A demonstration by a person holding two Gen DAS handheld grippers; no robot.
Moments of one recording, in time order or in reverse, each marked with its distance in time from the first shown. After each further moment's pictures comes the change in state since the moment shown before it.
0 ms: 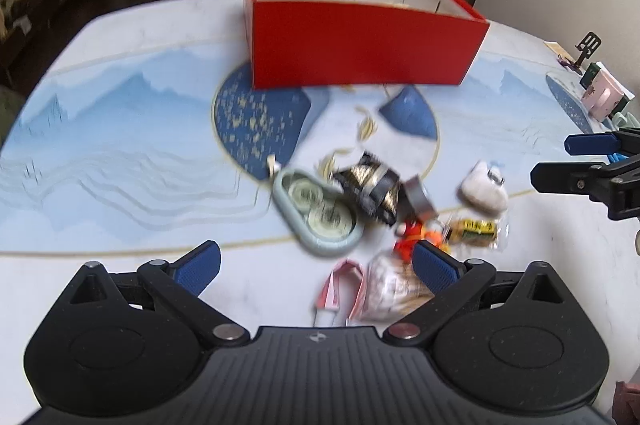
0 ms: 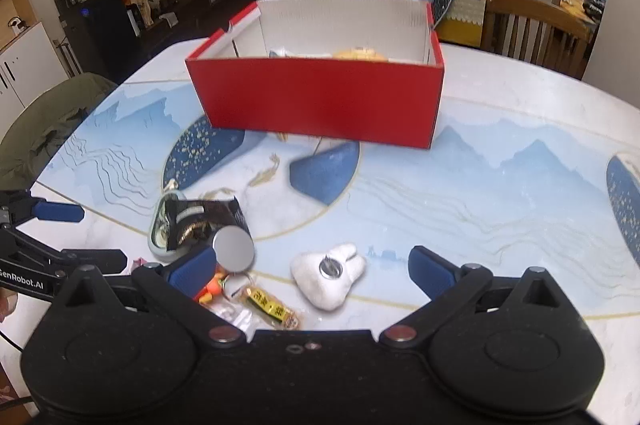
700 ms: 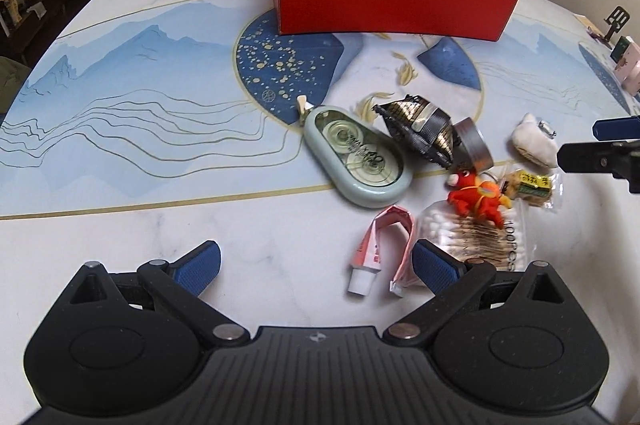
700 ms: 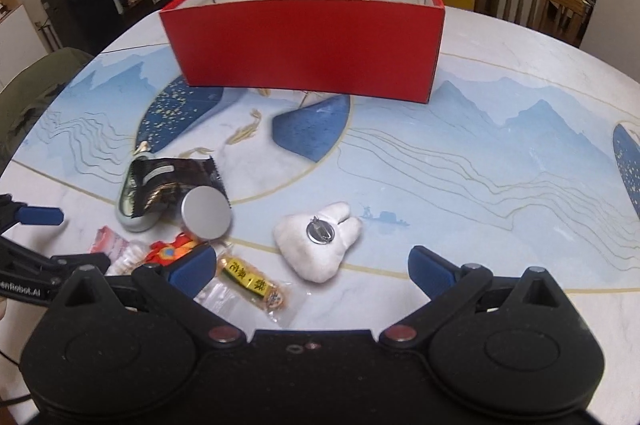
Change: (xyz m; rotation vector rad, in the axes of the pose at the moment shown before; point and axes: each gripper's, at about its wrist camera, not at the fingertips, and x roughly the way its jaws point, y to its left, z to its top) left arm 0.031 0.010 -0.026 0.003 0.061 0.078; right arm 0.036 -0.002 -0.015 0.029 0.074 -0.053
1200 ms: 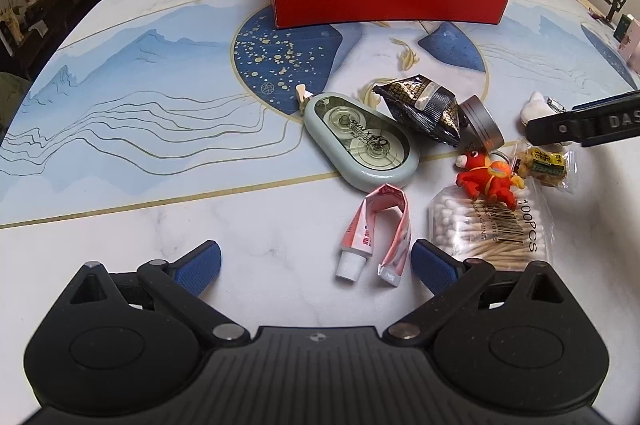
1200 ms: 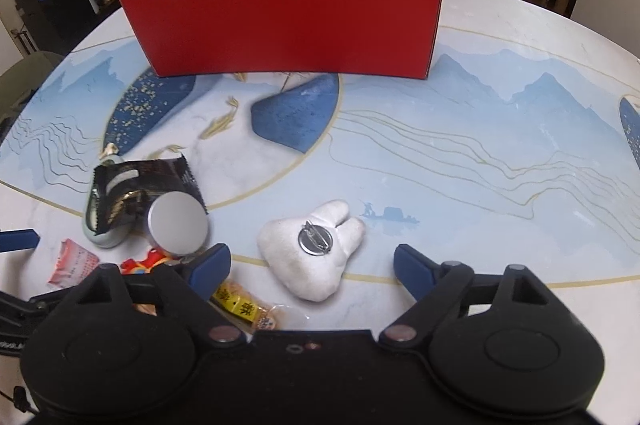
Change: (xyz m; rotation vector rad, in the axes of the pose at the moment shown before) left arm 0.006 -0.006 -0.010 0.057 -0.016 0.041; right arm 0.035 0.000 0.002 0.050 0.043 -0.042
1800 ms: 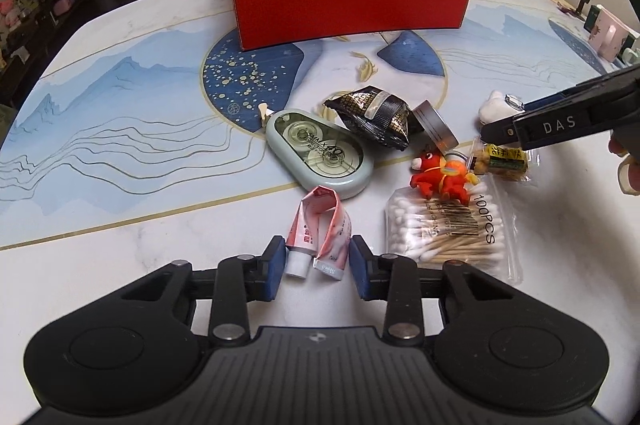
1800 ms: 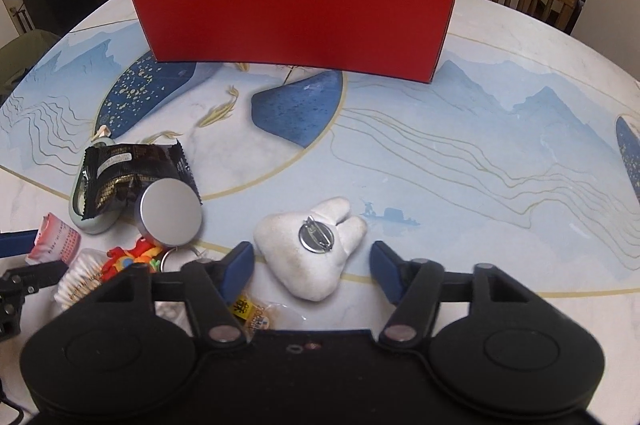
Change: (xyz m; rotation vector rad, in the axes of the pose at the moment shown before) left arm -0.013 -0.015 -0.001 0.057 -0.042 -0.047; right arm 0.000 0.009 -0.002 -0.063 -0.011 -0.048
